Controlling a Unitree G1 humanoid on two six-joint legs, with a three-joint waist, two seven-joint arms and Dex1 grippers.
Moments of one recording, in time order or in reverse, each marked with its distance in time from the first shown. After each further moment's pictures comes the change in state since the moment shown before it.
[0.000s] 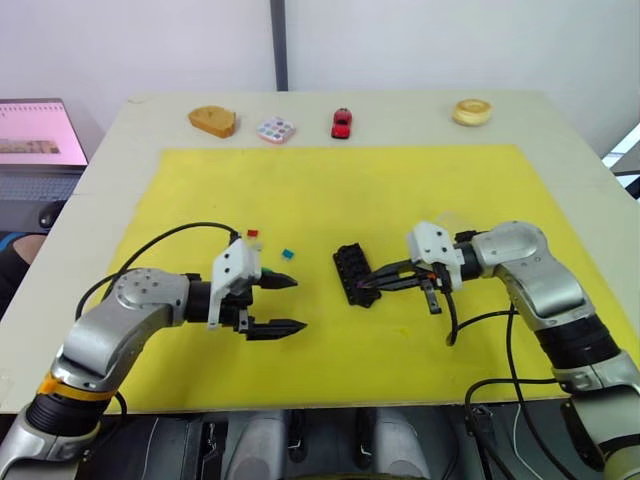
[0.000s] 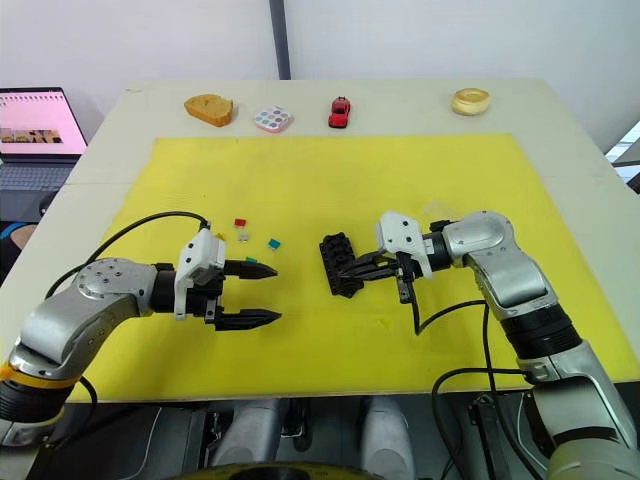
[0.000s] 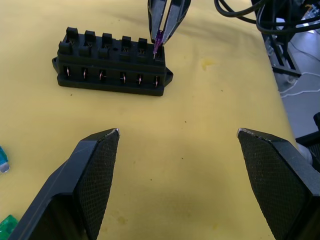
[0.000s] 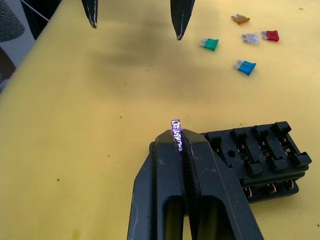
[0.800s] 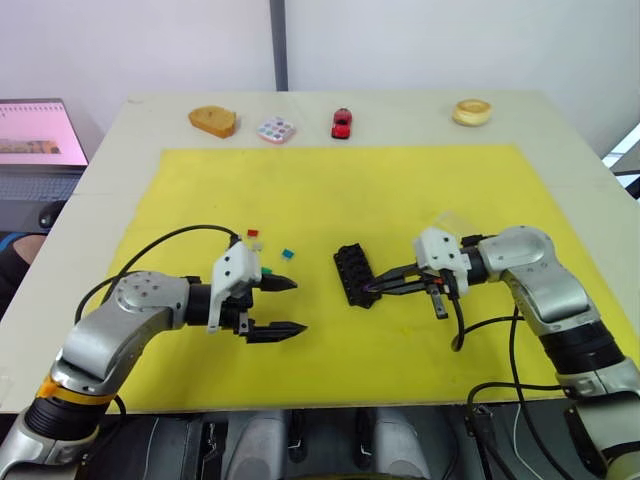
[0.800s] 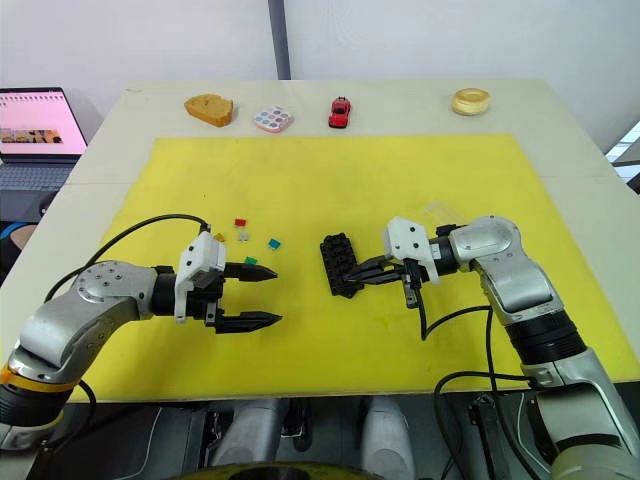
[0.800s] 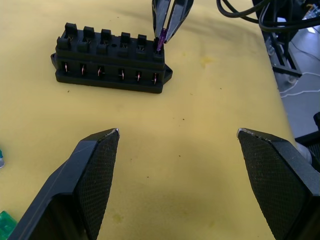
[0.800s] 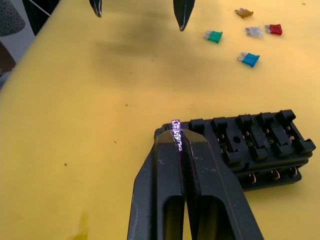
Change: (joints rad) left arm 0.007 0.001 0.000 -0.008 0.000 0.001 0.004; right arm 0.038 -0.001 -0.017 0.017 -0.036 -0.070 0.015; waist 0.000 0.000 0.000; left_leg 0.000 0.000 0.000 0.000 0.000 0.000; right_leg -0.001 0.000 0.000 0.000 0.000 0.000
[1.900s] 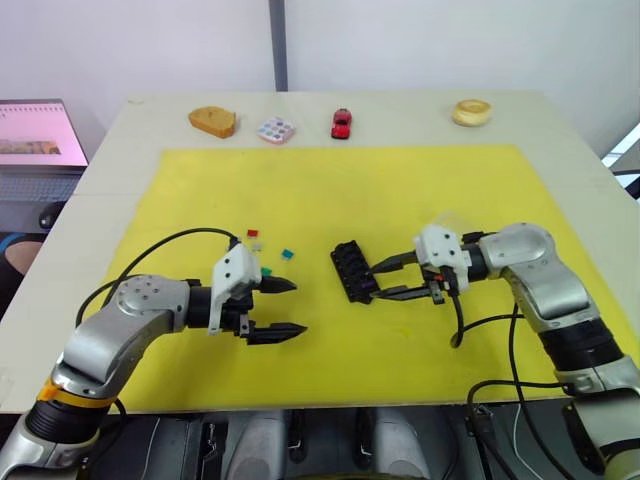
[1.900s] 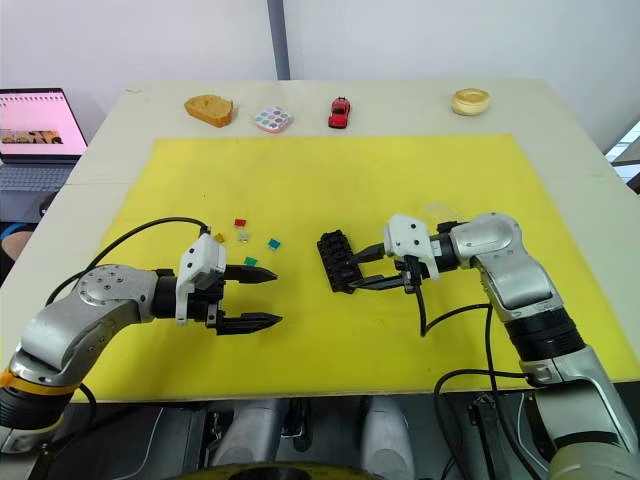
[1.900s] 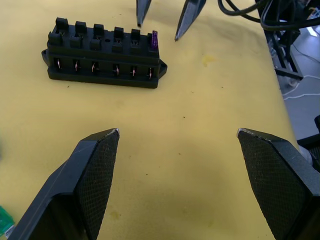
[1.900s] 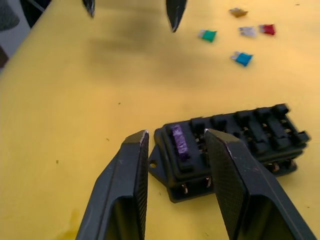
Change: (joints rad) left arm 0.015 -0.006 0.000 -0.001 -0.002 0.001 0.014; right arm -0.015 0.003 -0.031 -0.005 0.019 0.035 -0.011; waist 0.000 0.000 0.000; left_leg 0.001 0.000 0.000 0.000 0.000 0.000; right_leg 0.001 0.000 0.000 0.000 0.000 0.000
